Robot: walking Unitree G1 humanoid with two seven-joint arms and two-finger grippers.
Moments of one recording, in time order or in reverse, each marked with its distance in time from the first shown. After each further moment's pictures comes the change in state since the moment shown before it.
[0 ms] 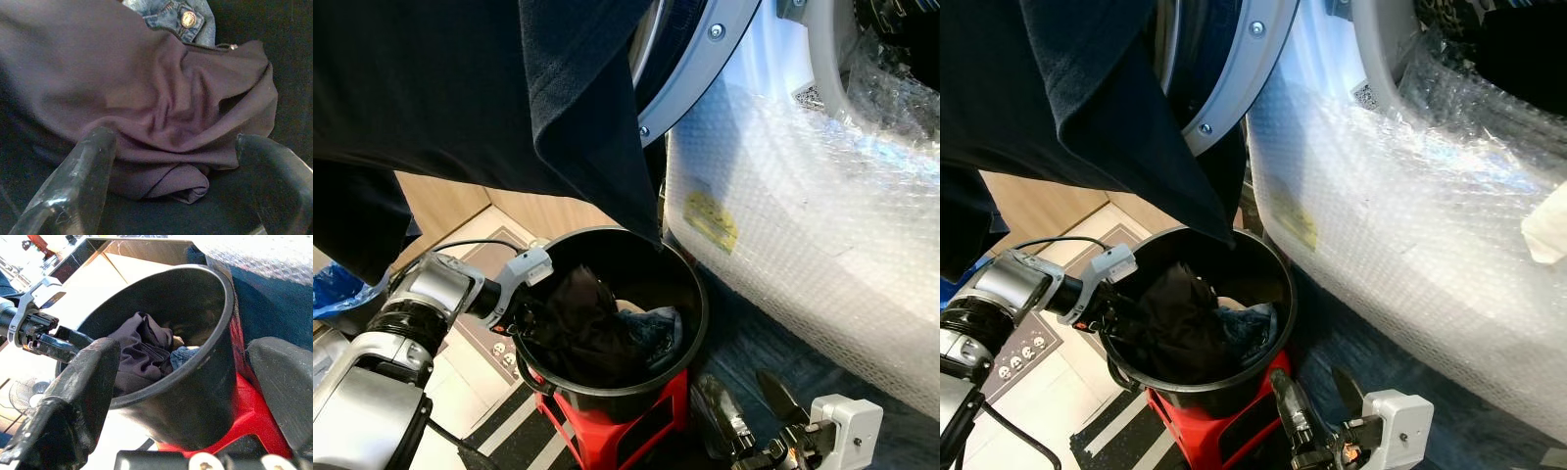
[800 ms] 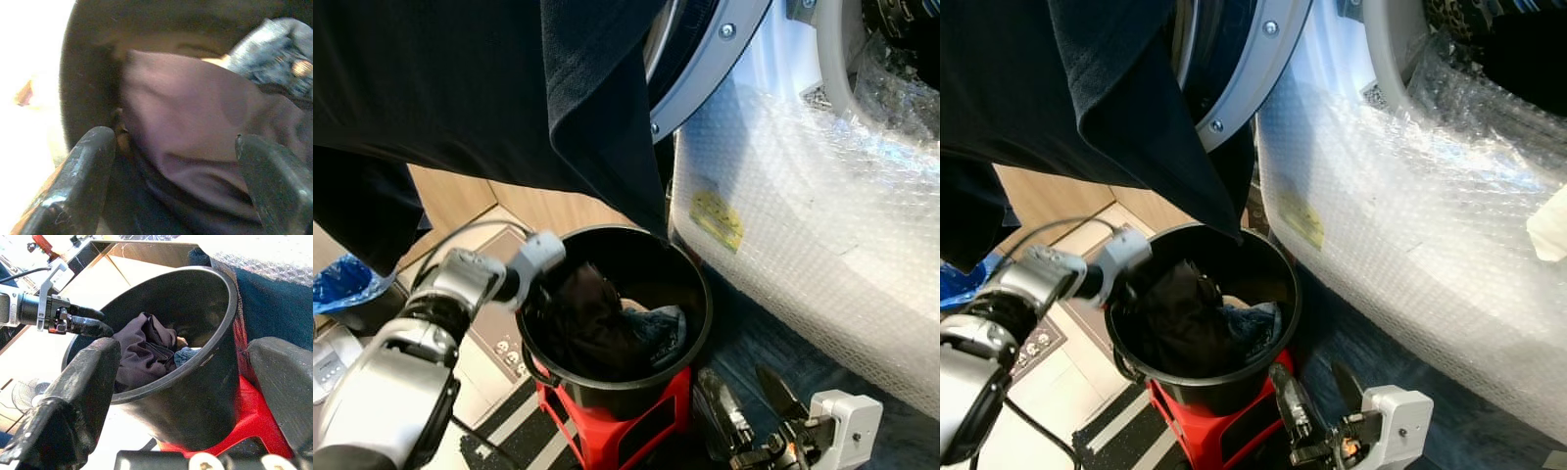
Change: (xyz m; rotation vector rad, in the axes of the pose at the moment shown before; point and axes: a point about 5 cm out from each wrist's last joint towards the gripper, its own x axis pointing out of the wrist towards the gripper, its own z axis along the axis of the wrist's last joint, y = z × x) left arm 0.007 0.020 0.031 0.112 -0.144 0.442; right arm 0.002 0.001 0.001 0.008 -0.012 -0.007
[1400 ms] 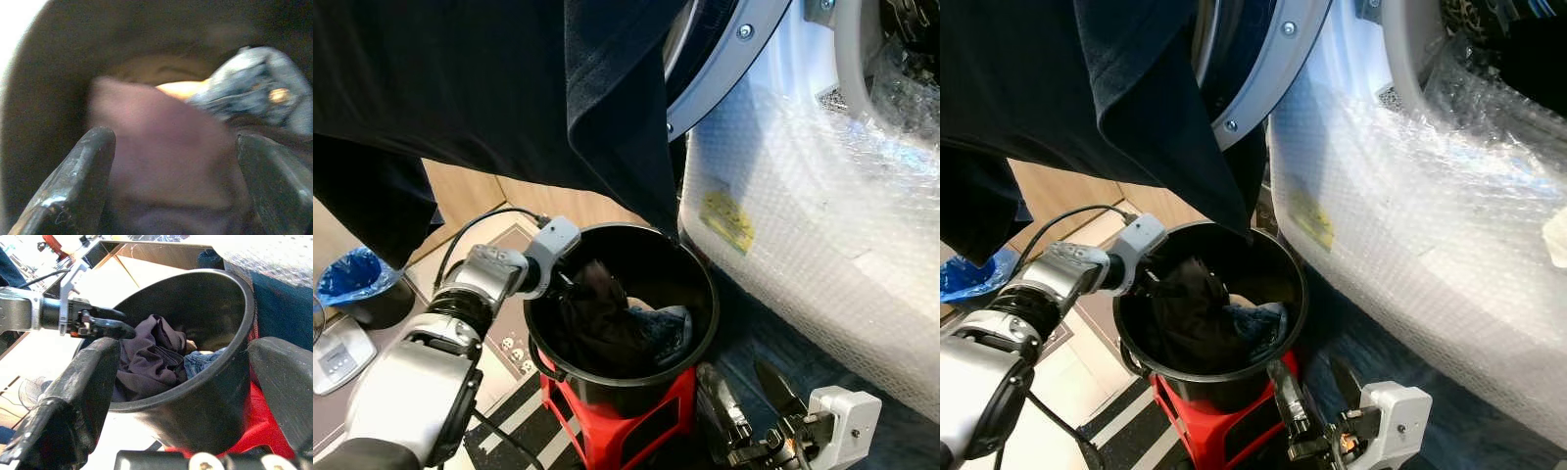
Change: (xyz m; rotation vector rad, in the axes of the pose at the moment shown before) left arm 0.028 -0.032 0.017 0.001 -0.081 -0.073; right arm 0.004 0.002 0.003 0.003 -0.022 0.010
